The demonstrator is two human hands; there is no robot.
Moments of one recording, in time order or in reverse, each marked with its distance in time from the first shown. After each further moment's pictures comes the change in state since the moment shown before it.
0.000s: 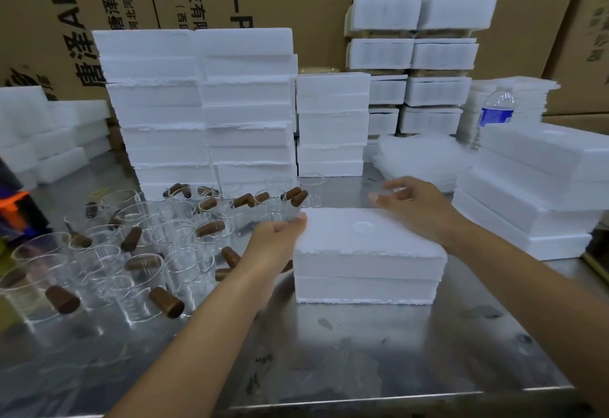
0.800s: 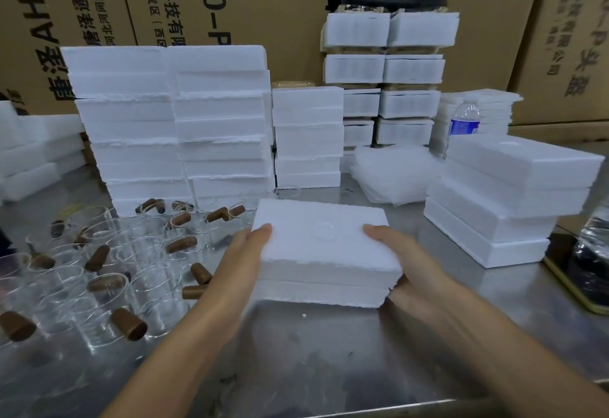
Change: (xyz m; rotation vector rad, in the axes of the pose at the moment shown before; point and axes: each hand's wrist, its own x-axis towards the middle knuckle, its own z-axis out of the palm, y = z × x) left_hand -0.024 -0.003 0.005 -0.113 0.020 0.124; right_hand -0.057 0.023 0.006 0.877 -0.274 0.293
